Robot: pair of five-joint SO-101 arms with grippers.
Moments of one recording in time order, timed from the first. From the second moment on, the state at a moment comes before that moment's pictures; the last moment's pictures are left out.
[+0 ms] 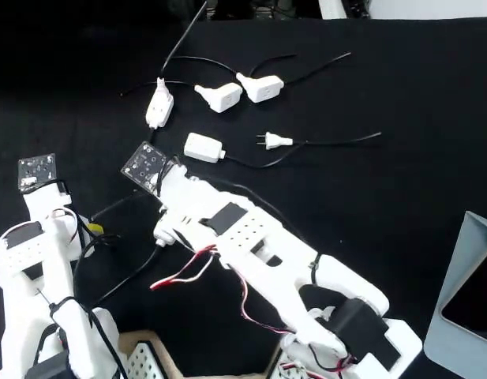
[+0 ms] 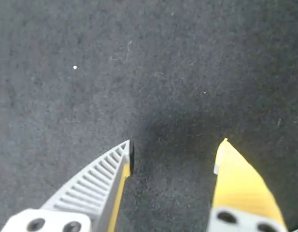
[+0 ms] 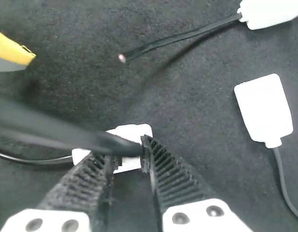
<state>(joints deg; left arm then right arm) -32.8 -35.3 64.5 48.3 -14.5 -43.9 -12.2 44.5 29.2 15.3</state>
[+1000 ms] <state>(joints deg) -32.8 -35.3 64.5 48.3 -14.5 -41.2 -0.4 39.3 28.9 22.4</state>
